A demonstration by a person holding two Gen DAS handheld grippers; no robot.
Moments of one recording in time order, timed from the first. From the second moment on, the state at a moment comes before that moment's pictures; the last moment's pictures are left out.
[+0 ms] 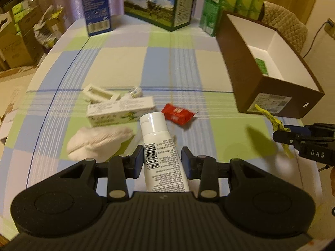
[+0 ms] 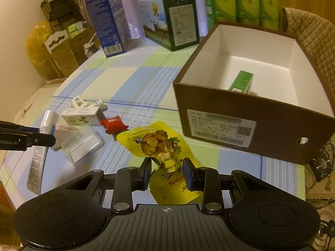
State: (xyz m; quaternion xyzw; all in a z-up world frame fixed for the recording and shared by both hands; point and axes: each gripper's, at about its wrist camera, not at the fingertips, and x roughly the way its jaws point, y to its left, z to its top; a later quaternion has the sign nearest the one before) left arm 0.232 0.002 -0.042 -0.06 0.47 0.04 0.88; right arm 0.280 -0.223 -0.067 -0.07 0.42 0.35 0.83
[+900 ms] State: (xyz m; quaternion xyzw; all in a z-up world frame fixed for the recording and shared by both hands) left arm 0.313 -0.106 0.007 0.01 0.41 -0.10 0.91; right arm 0.292 -0.291 0.002 -0.01 0.37 0.30 0.88
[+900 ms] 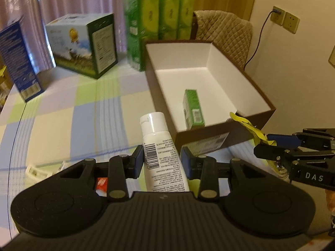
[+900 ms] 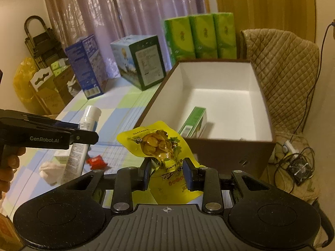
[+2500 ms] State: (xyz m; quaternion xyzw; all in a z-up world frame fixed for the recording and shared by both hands) left arm 0.502 -0.194 -0.010 0.07 0.42 -0.12 0.90; right arm 0.482 -0.295 -0.028 0.01 0.41 0.22 0.89
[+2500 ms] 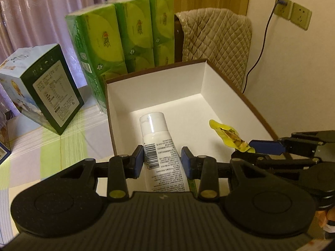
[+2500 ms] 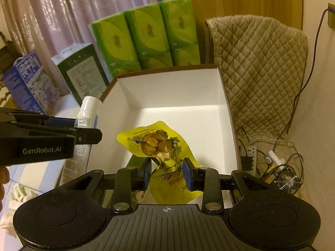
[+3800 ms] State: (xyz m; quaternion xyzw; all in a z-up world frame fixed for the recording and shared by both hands) left arm 0.590 -0.202 -0.059 0.10 0.44 -0.13 0.88; right arm 0.564 -0.279 -0.058 0.00 0.43 0.18 0.88
